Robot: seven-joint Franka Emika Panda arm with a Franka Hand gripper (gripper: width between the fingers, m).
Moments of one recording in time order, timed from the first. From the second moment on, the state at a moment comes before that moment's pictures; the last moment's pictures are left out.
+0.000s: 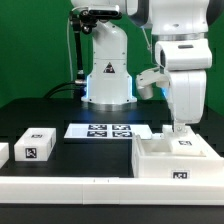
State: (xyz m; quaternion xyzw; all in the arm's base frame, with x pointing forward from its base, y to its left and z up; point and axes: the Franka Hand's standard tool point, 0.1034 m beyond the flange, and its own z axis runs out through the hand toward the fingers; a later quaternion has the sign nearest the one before) arm 0.536 0.118 0.063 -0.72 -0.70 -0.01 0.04
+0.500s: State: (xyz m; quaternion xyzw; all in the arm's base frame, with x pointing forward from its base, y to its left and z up) arm 0.565 0.118 0.063 -0.72 -0.69 -0.01 0.05
